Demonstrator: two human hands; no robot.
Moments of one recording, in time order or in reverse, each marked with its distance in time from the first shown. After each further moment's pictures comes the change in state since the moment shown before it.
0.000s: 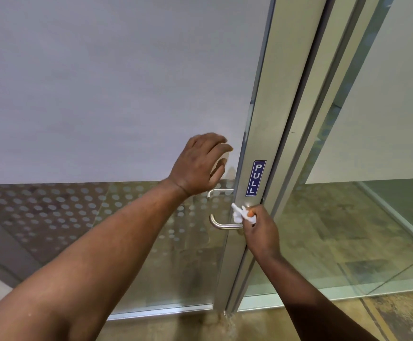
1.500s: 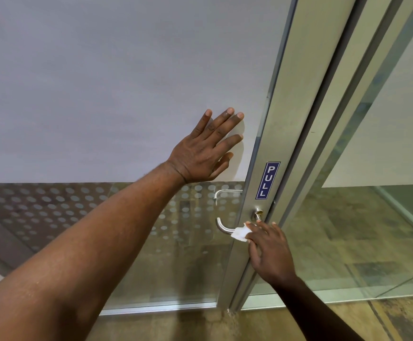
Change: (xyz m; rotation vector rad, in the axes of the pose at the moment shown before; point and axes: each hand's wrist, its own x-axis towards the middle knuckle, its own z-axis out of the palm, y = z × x) left_hand 0.017 -0.041 0.009 0.390 -0.057 0.222; right_hand -0.013 0.046 0.008 -0.381 -0.197 -0.484
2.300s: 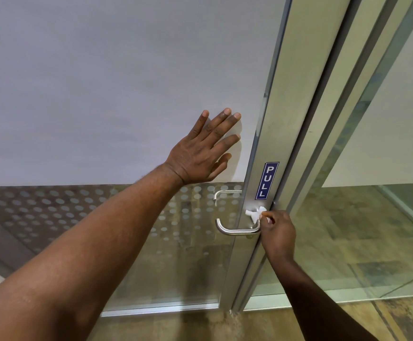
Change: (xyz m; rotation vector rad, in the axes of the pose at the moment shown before) left_hand 0.002 0.001 0.000 0.018 0.002 0.005; right_hand 0.046 0.009 0.003 0.363 0.266 0.641
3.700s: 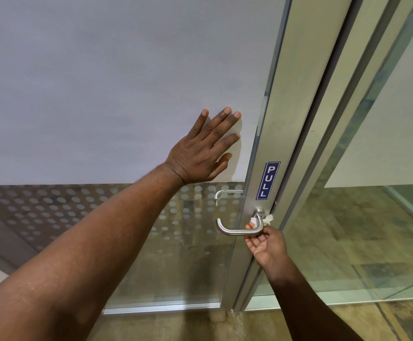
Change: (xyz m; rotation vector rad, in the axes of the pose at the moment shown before) left_hand 0.000 0.000 0.003 0.014 -0.033 -0.013; right_hand -0.009 -0.002 0.020 1.239 -0.238 1.068
